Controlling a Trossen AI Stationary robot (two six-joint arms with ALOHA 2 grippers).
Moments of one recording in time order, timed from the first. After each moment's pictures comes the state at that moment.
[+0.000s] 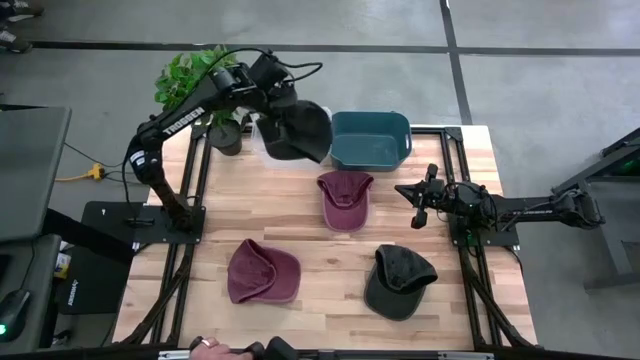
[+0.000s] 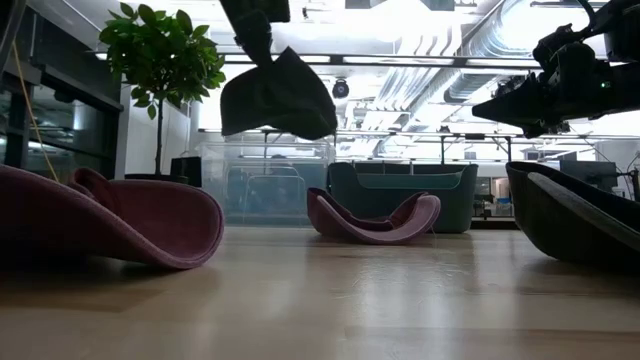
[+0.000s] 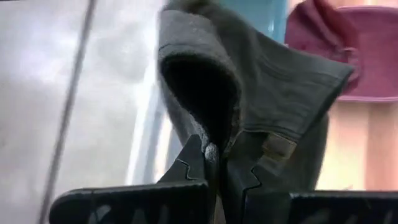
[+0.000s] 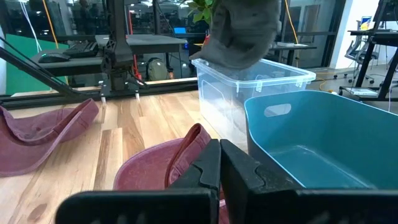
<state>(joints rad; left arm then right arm) 0.58 1.68 1.94 -1.18 0.00 0.51 -0.09 0.37 0.01 0.33 0.25 0.02</state>
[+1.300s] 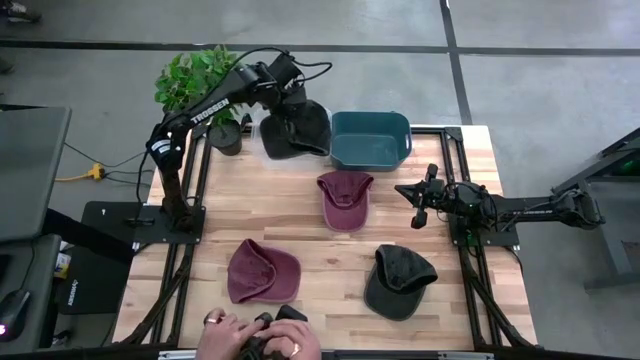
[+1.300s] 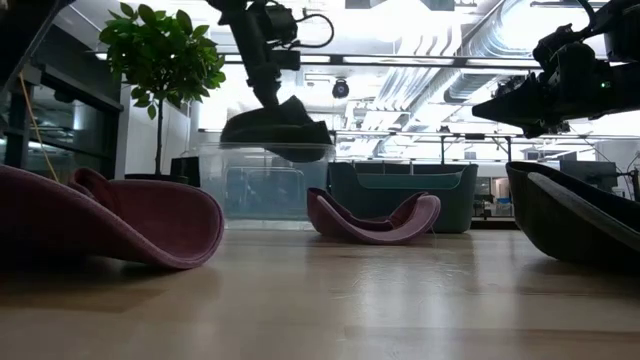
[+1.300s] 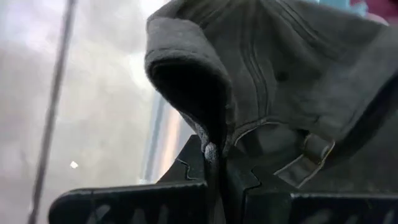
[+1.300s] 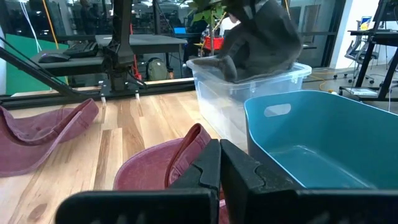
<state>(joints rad) 0.67 1.84 1.94 -1.11 -0.04 0.55 -0.09 0.37 0.01 0.33 0.25 0.02</state>
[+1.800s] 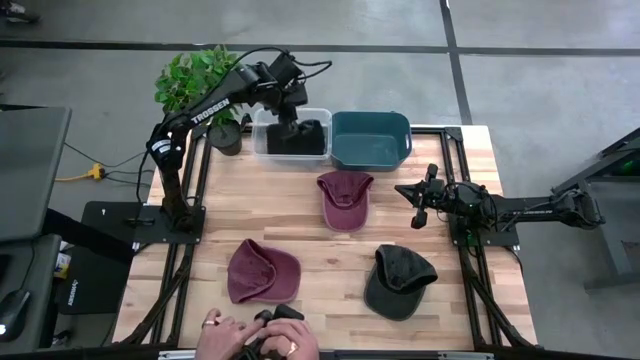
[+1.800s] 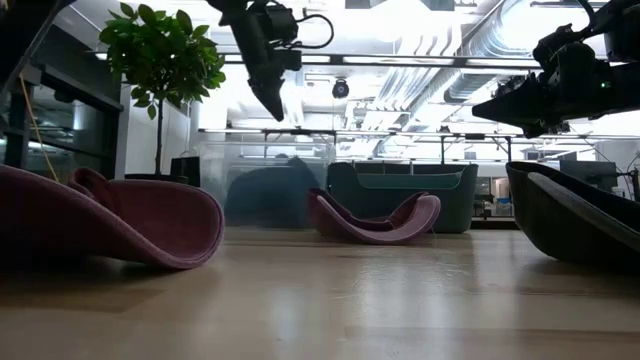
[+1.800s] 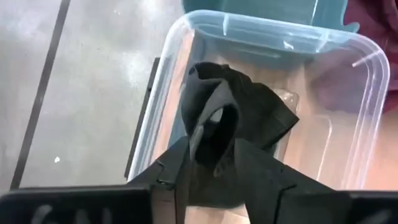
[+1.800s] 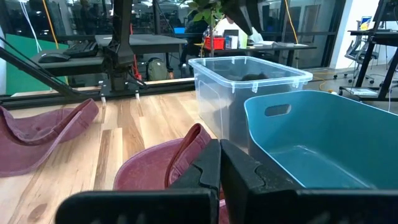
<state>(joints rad) 0.67 1.84 1.94 -1.11 -0.01 0.47 -0.09 0.37 0.01 0.33 0.25 0.02</state>
